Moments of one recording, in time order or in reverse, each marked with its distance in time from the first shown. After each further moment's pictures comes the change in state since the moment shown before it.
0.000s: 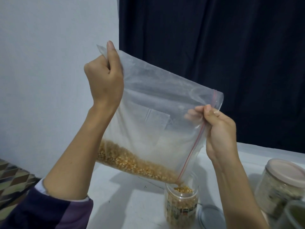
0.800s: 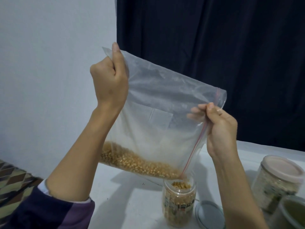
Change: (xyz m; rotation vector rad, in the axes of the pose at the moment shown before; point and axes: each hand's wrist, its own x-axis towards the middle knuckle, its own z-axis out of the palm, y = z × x) left_hand -0.013 0.004 0.004 -0.049 -0.021 0.015; right_hand 0.004 0.004 -0.013 0.012 -0.008 -0.055
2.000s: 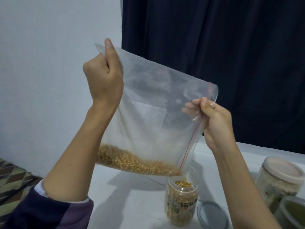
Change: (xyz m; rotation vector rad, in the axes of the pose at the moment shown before) left_hand 0.009 0.002 -0.021 0.016 0.052 0.018; right_hand 0.003 -0.007 0.019 -0.018 -0.100 0.043
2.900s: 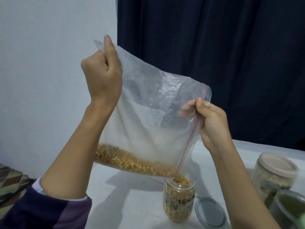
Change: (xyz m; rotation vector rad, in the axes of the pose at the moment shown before) left_hand 0.002 0.005 0.002 -0.006 -0.004 0.012; right_hand -0.009 -0.005 0.002 0.003 0.015 0.026
